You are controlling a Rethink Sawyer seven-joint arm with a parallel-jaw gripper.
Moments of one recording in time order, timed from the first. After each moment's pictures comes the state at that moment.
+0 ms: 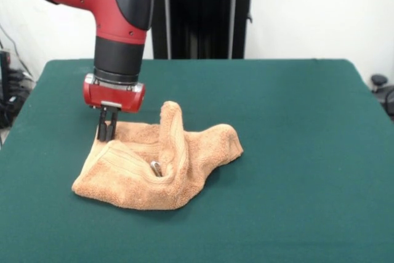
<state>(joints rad) -0.49 -0.40 -0.06 1.74 -0.32 -0.17 1.57</state>
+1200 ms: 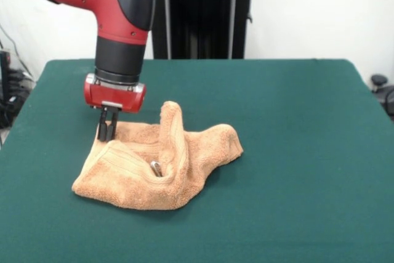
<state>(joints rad) -0.48 -0.40 -0.07 1.73 -0.31 -0.17 1.57</state>
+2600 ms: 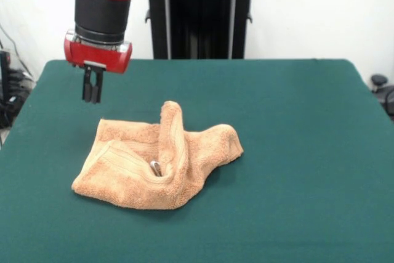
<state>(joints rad) -0.48 -0.62 -0.06 1.75 -0.31 0.20 1.57</state>
